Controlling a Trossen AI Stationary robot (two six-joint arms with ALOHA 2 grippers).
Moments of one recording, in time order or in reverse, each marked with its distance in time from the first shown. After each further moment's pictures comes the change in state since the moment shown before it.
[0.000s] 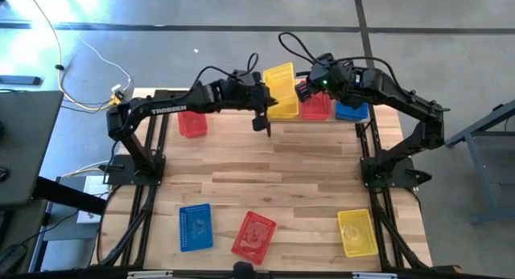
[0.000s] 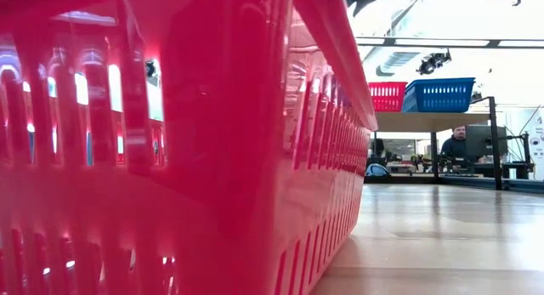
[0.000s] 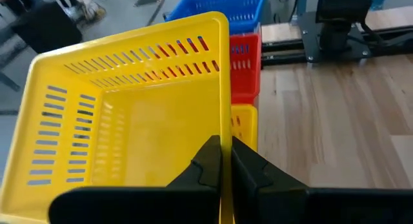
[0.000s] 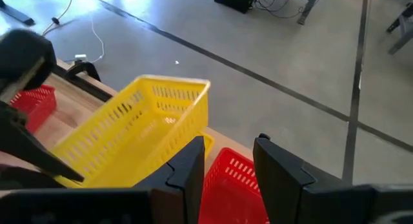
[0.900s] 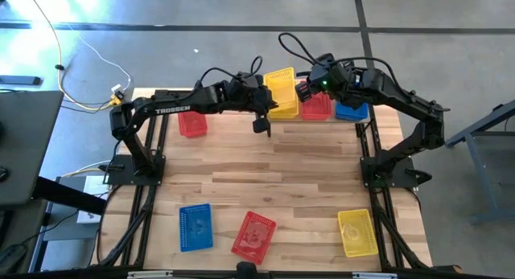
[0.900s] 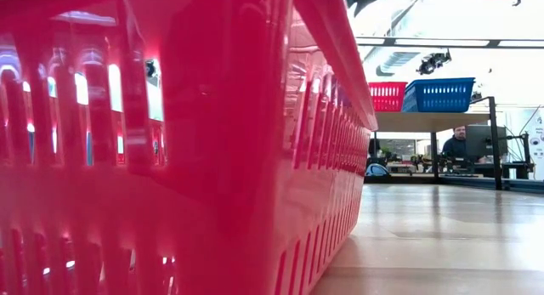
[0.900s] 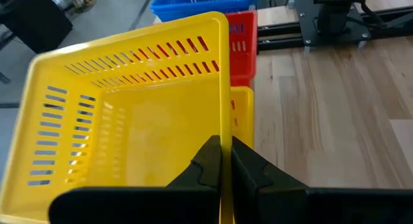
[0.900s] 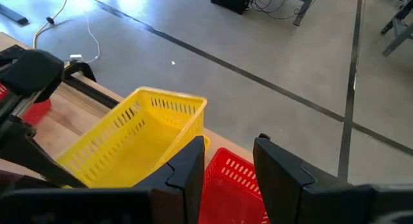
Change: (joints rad) left arm 0.000 0.030 0.000 -0.018 0.013 0.013; right arm 0.000 0.000 0.000 -0.007 0.016 0.001
